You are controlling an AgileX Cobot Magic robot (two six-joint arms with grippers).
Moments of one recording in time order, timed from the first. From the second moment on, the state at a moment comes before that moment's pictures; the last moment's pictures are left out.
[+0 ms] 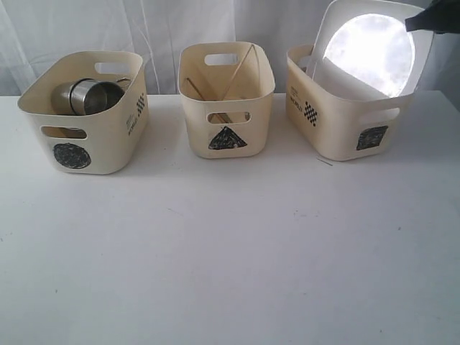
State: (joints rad) left arm 0.17 0.00 0.02 0.06 0.47 0.03; right arm -0.37 2.17 -1.99 0.77 0.56 -1.03
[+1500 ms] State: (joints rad) left arm 0.17 0.00 0.02 0.06 0.47 0.03; right arm -0.28 1.15 -1.43 0.52 0.22 -0.13
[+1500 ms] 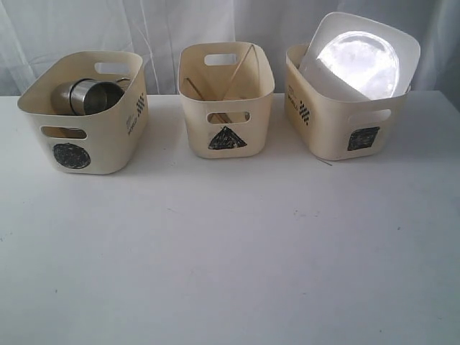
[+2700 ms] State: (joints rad) left arm 0.17 0.00 0.02 0.06 0.48 0.03; right arm 0.04 0.11 -0.04 0.13 -0.14 -0.31
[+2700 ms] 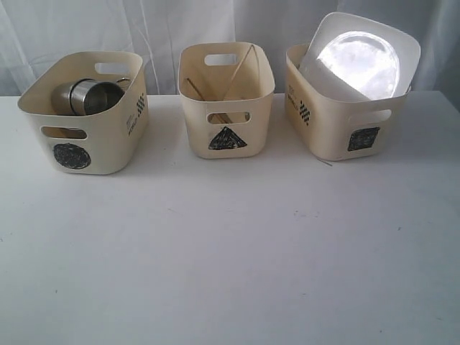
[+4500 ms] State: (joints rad) left arm 0.17 0.00 0.02 0.08 0.47 0.03; right arm 0.02 0.01 0.00 -0.06 0.35 0.02
